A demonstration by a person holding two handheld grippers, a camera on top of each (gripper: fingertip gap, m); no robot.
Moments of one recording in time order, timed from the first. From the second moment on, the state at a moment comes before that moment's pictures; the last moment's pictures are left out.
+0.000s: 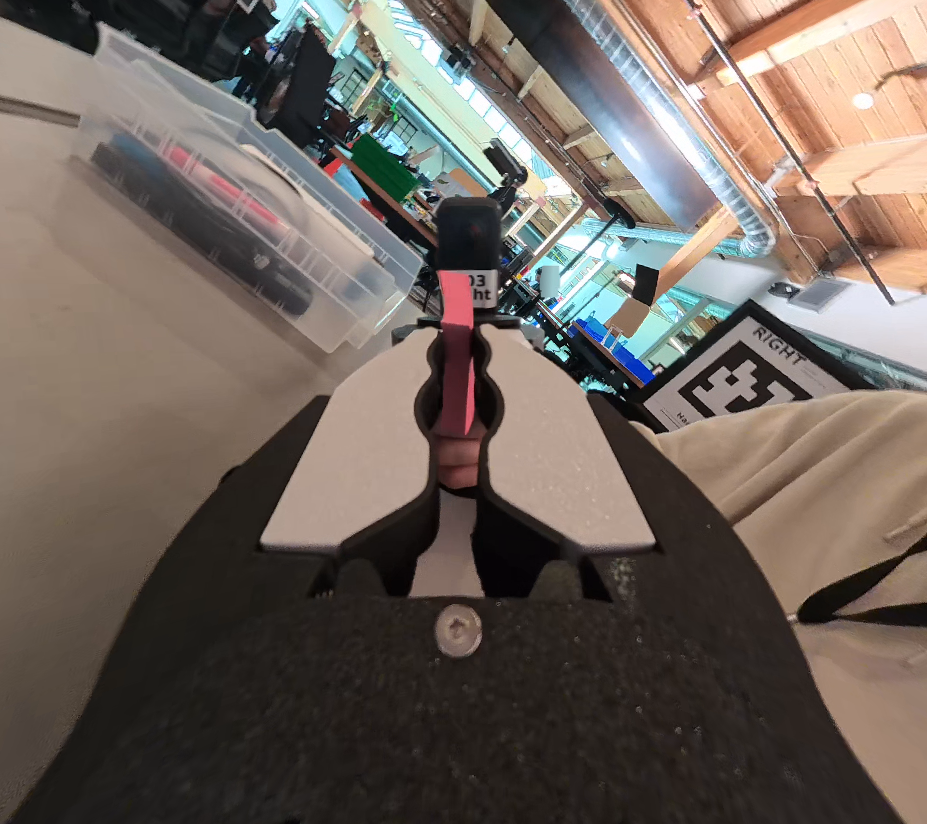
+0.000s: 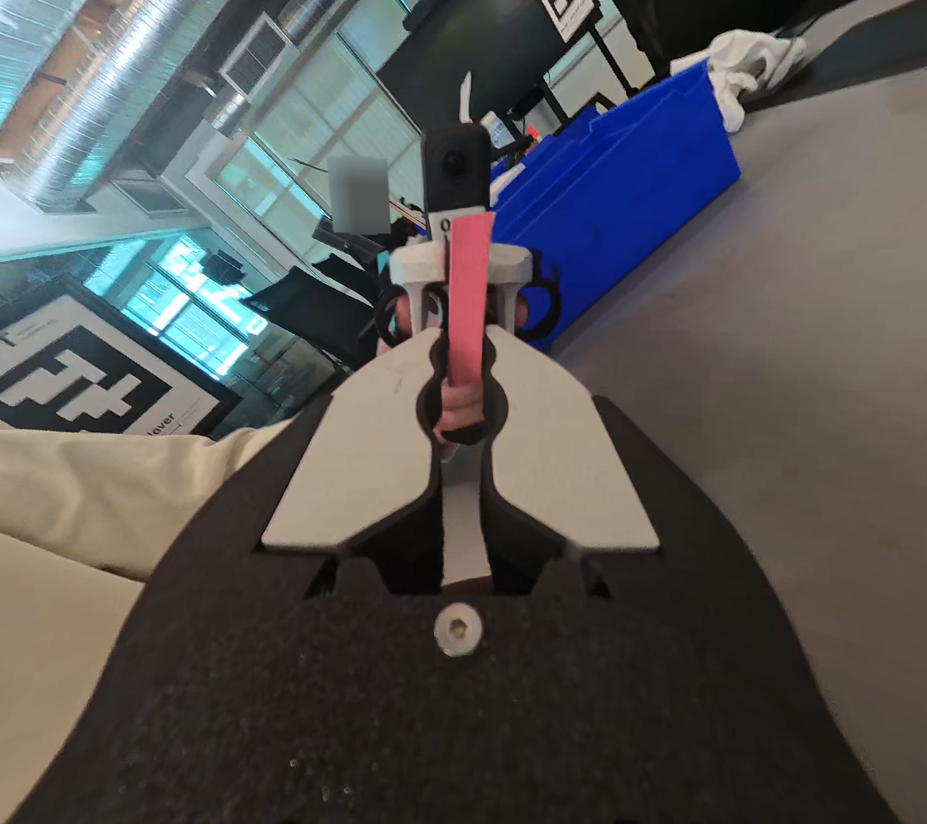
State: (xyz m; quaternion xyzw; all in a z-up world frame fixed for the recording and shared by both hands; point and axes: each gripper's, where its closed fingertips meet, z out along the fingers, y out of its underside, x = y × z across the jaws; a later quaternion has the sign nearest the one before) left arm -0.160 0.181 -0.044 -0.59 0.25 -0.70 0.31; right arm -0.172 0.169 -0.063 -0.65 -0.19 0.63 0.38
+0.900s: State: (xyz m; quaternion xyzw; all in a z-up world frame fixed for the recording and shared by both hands) left arm -0.133 0.177 -0.106 -0.78 0.36 -0.41 0.31; right arm -0.146 0.198 -0.124 -0.57 -0.60 -0.18 0.53
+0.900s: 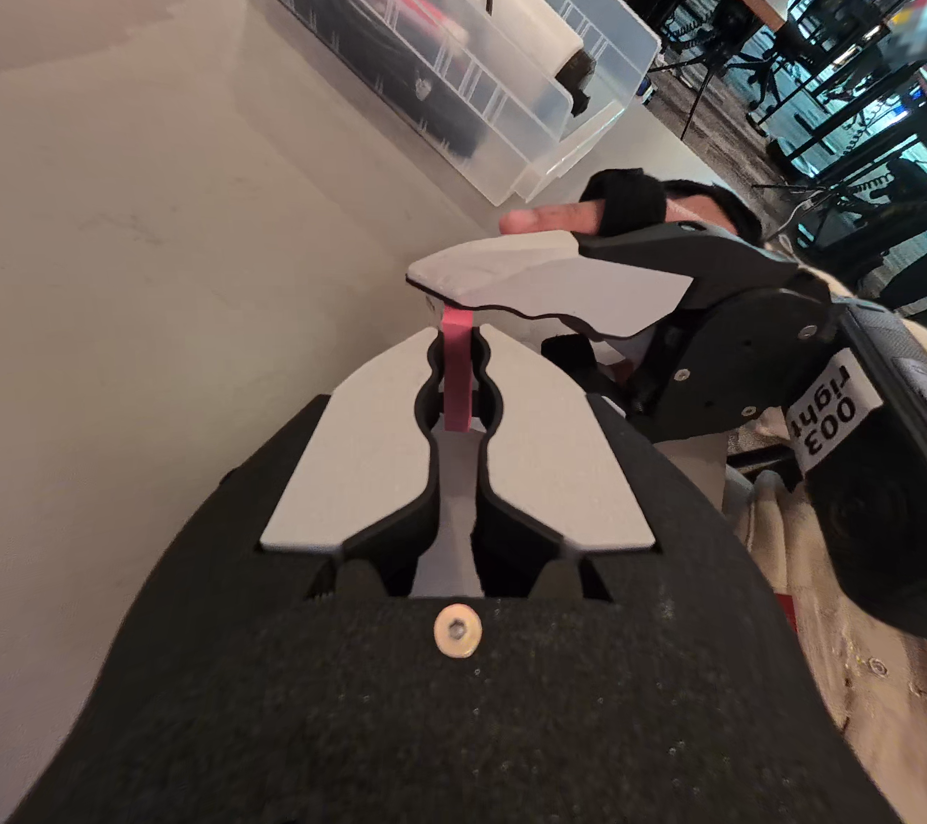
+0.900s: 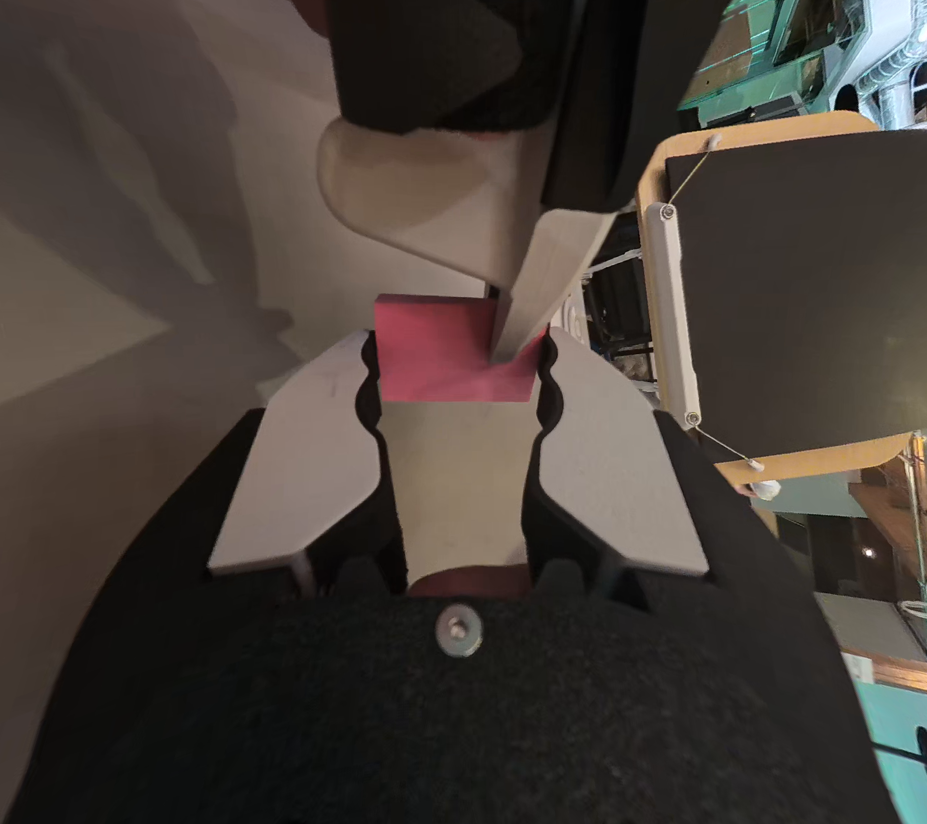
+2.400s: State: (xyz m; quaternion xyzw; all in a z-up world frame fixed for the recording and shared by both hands) left arm -0.140 0.183 -0.069 -0.68 0.46 -0.23 0.53; right arm -0.148 0.197 -0.061 -0.63 -0.07 0.69 0.34
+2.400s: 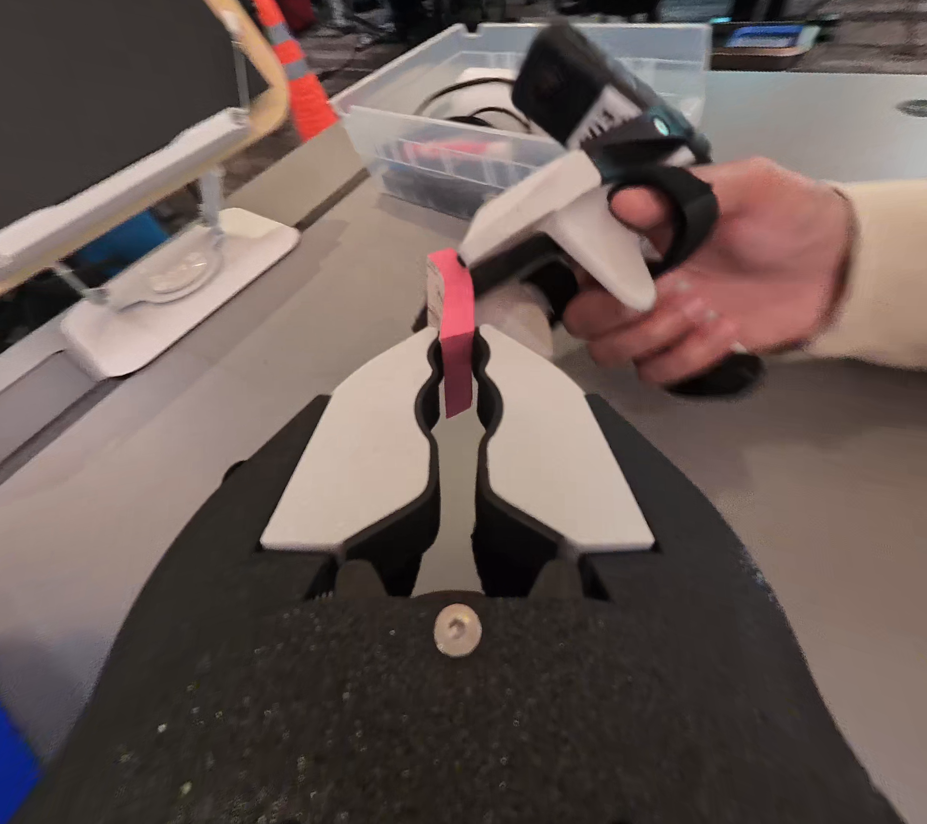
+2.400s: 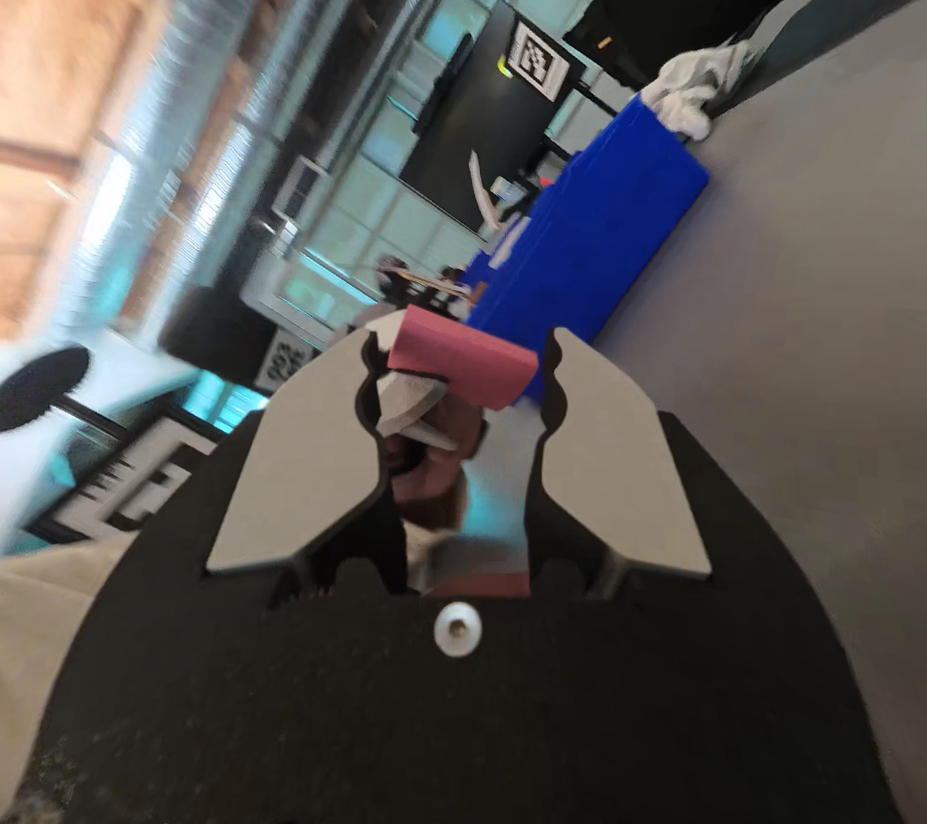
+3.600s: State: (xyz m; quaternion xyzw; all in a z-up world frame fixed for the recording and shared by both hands) left arm -0.171 0.114 -0.094 -0.73 0.30 -0.49 0.36; right arm 0.051 0.216 -0.050 -0.81 -0.31 0.16 0.46
